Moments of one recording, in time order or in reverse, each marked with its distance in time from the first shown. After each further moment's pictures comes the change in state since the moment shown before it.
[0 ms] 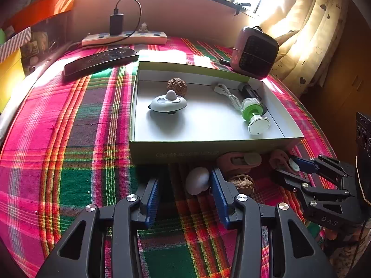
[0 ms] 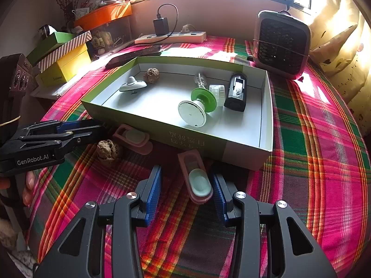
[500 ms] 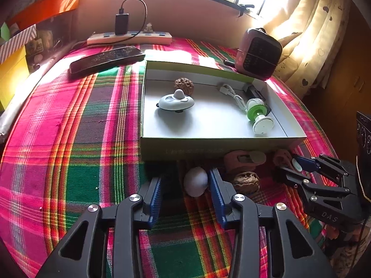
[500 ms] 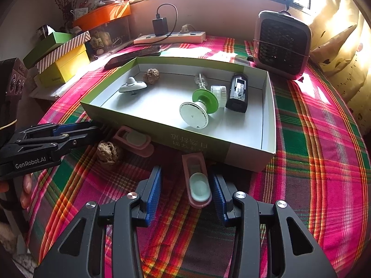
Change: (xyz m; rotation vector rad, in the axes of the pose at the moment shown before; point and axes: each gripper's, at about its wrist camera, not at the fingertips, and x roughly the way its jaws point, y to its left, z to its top) left arm -0.003 0.007 -0.003 -0.014 -0.005 0.006; right arm 0.003 0.003 0.003 0.010 0.000 -0.023
